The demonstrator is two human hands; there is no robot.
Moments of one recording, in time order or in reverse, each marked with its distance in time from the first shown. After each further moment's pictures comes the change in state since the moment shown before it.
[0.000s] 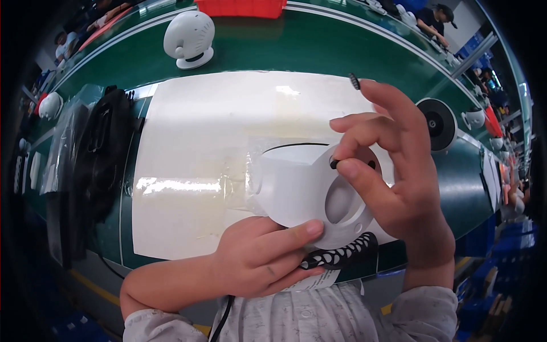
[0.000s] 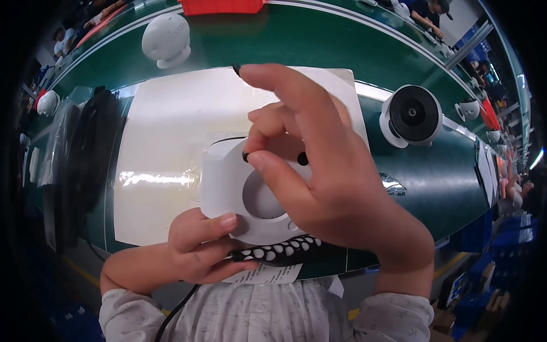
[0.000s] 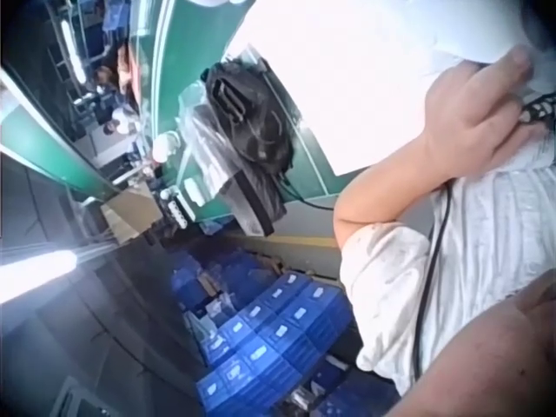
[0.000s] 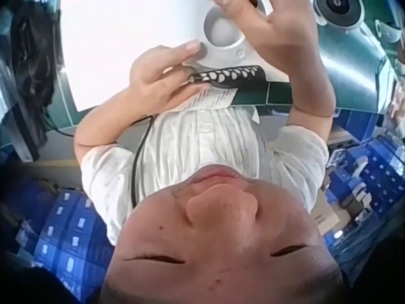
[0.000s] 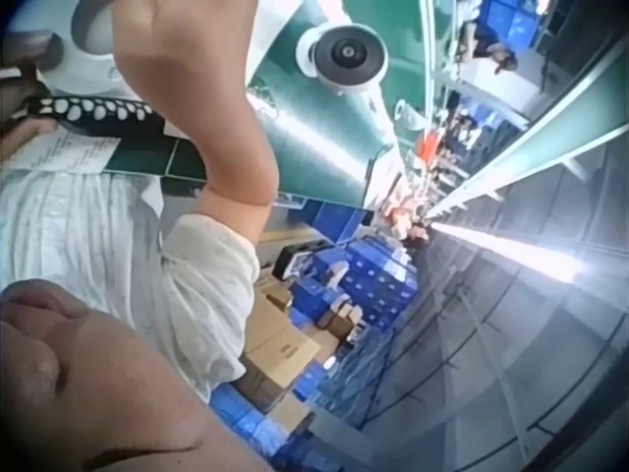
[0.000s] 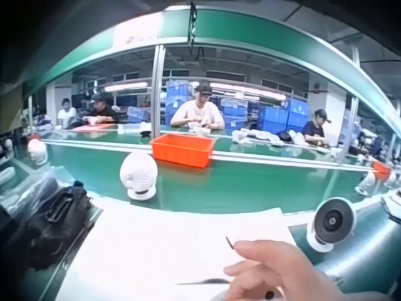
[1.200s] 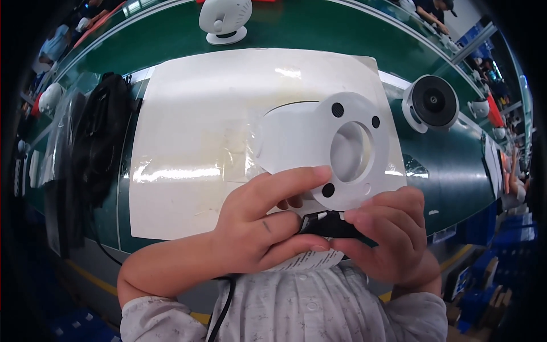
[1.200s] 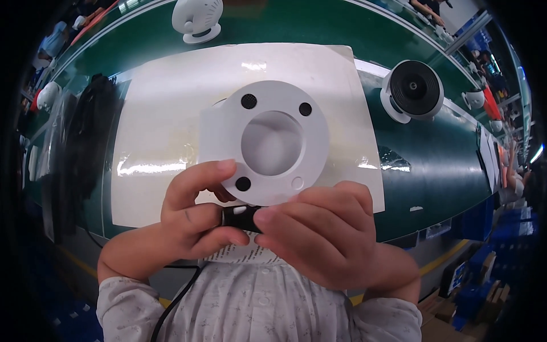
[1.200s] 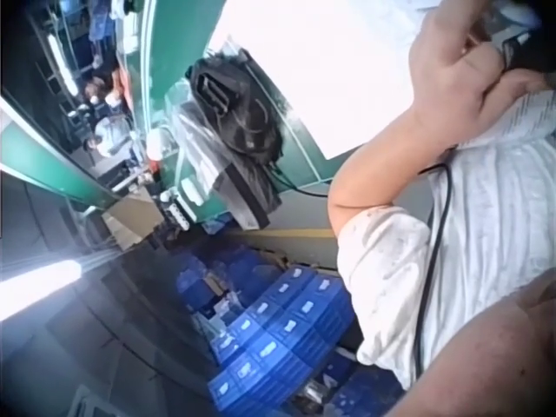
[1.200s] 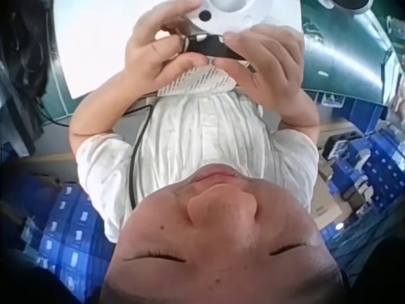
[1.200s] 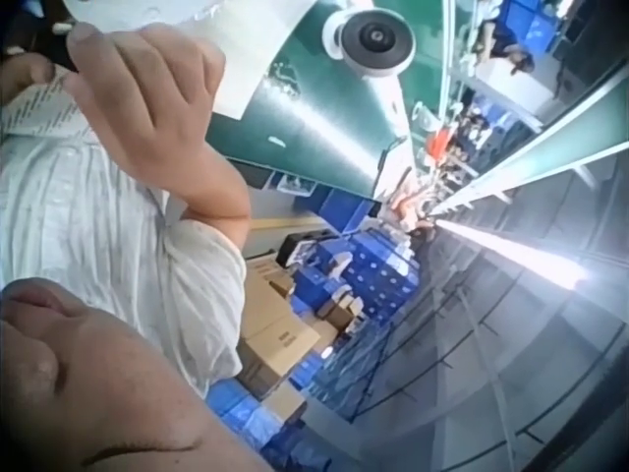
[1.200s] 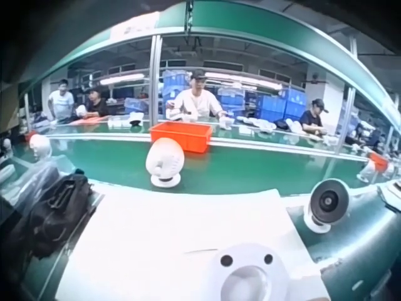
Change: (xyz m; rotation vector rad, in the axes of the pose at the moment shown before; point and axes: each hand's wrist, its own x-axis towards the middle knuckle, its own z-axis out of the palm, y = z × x) left_hand 0.018 0.007 0.015 -0.208 0.030 -0.129; right_hand -0.086 -0.011 0.004 -0.341 0.108 -0.189
